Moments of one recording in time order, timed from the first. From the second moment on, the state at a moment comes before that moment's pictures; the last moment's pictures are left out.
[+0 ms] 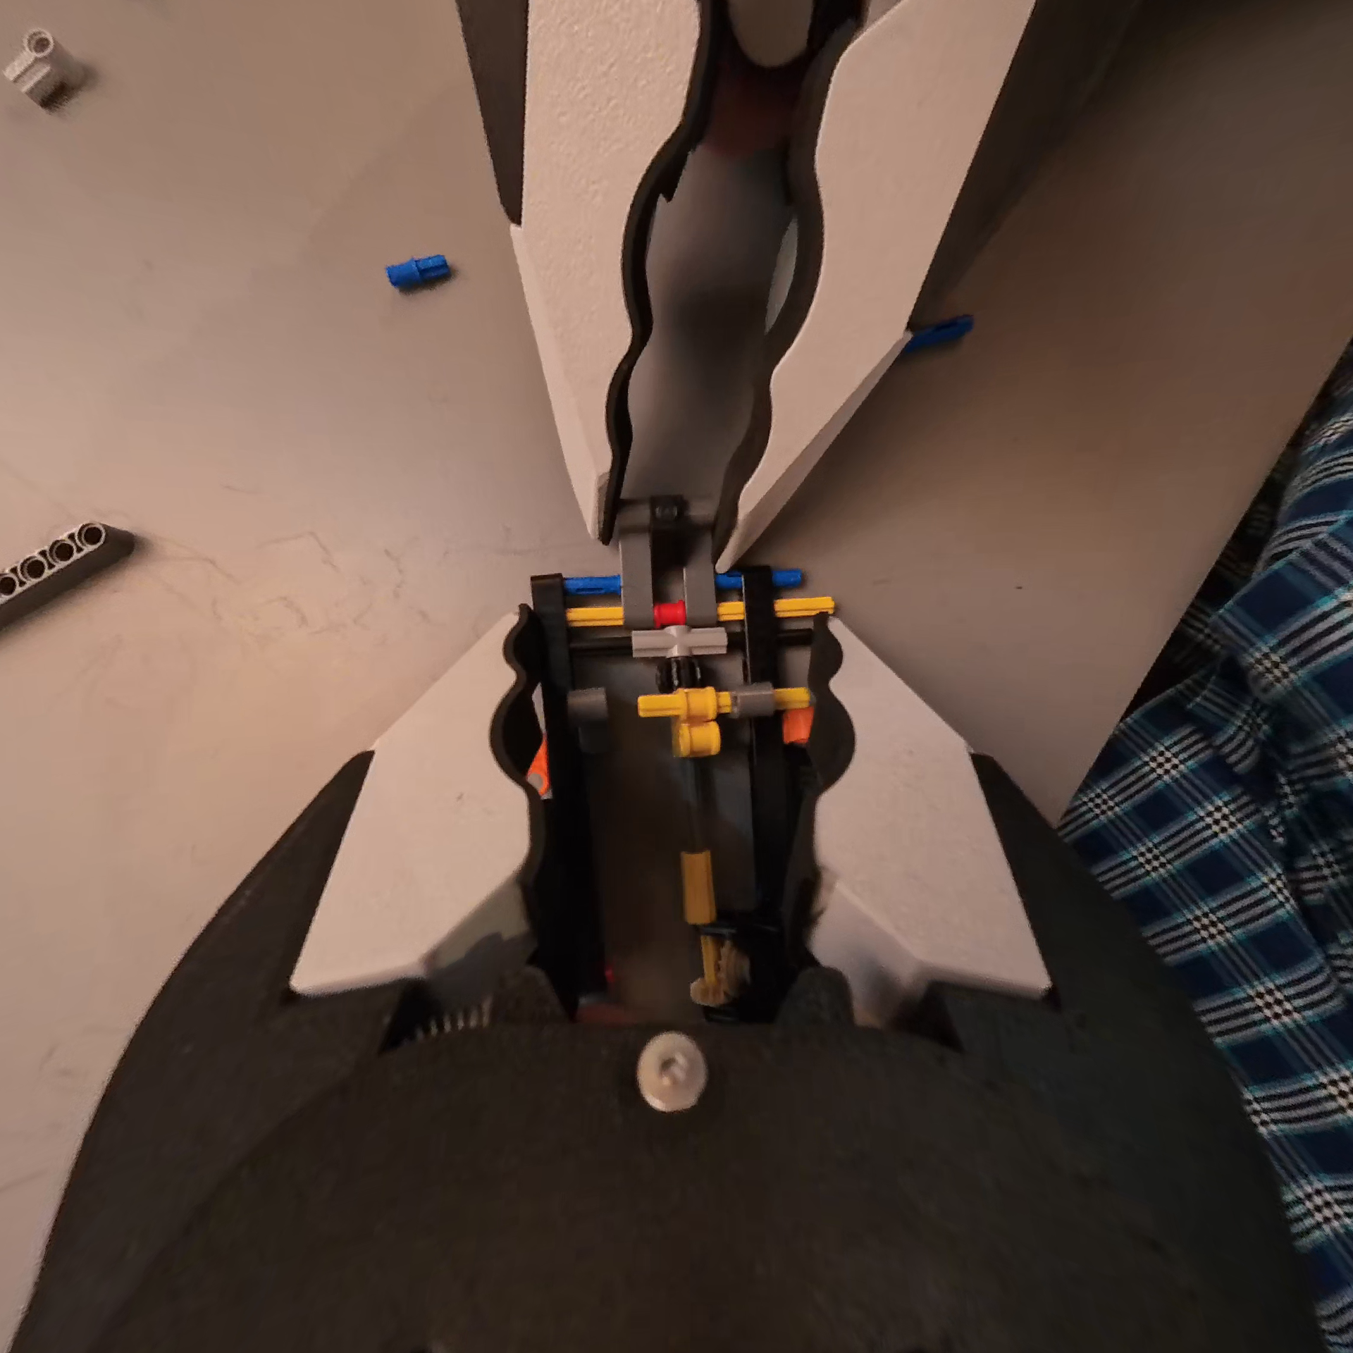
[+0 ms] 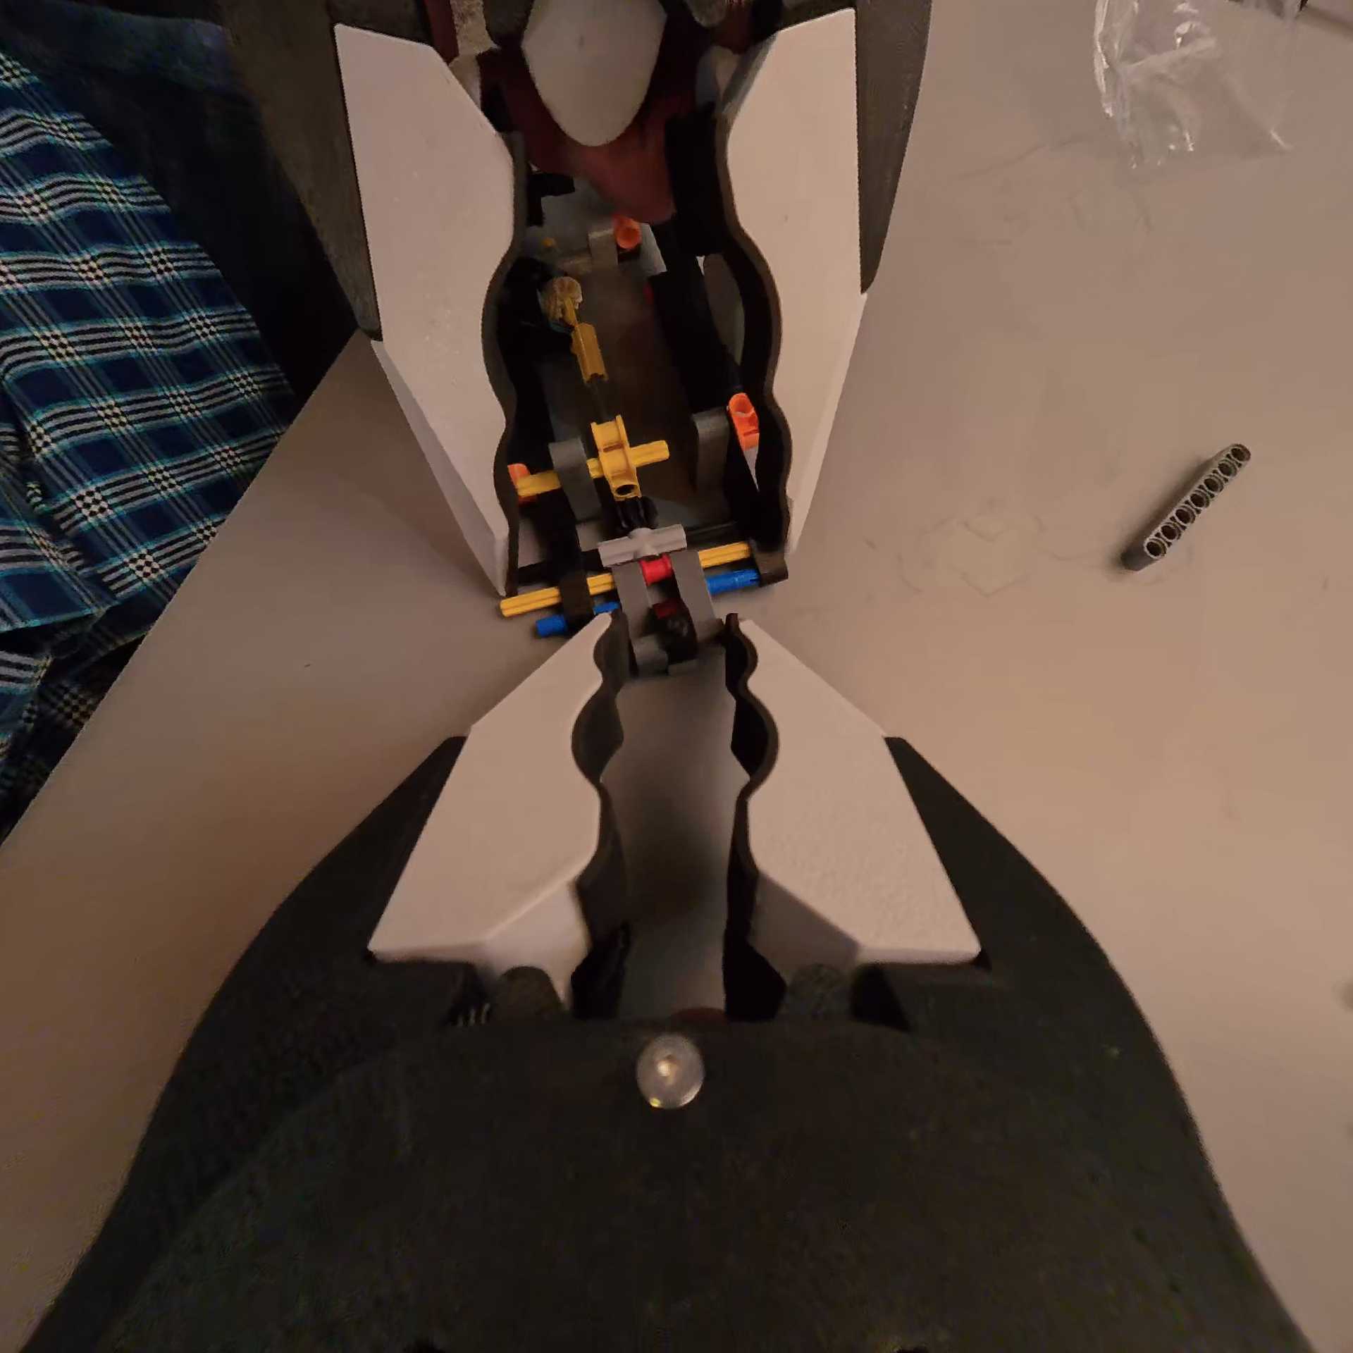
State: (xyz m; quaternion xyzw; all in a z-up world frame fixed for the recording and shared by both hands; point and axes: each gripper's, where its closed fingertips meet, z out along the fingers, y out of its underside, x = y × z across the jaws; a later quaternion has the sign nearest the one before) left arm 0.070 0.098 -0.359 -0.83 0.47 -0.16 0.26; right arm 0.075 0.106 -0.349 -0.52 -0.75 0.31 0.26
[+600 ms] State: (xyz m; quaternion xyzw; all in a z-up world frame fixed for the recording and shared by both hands) left arm 0.069 0.098 -0.356 -0.83 0.46 -0.18 0.25; right arm 0.075 0.106 -0.349 -0.53 -0.75 0.33 0.23
